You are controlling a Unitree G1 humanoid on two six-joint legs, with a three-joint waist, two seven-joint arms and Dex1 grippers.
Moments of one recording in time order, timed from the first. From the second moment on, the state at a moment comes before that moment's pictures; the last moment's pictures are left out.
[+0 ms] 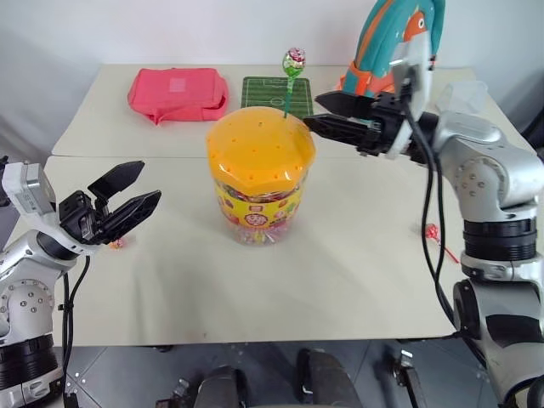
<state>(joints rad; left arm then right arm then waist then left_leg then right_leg) -0.23 0.65 0.52 -0.11 -0.94 0.47 -1.00 -1.02 -0.55 0.00 0.08 0.60 0.68 0.90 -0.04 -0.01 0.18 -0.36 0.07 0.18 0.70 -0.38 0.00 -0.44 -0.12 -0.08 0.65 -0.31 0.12</state>
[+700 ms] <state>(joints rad) -0.26 0.61 0.47 -0.15 -0.94 0.45 -0.99 -1.13 -0.39 0.03 0.20 0.55 0.67 0.91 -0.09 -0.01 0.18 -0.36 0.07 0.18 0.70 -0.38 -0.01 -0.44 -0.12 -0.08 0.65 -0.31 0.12</state>
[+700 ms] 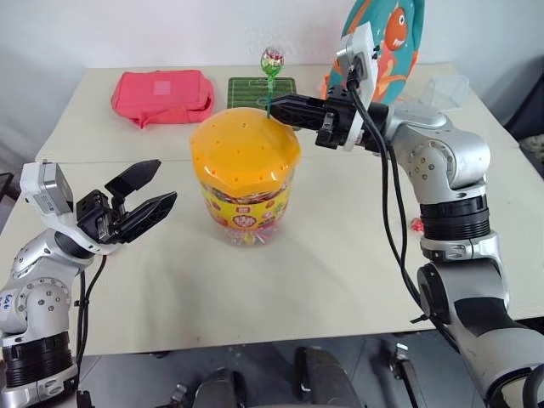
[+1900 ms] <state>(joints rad) -0.28 0.60 0.45 -0.15 -0.94 0.43 -0.98 -1.13 -0.36 0.03 0.22 0.53 0.61 1.01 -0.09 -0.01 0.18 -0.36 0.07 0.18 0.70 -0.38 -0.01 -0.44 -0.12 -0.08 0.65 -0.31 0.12</state>
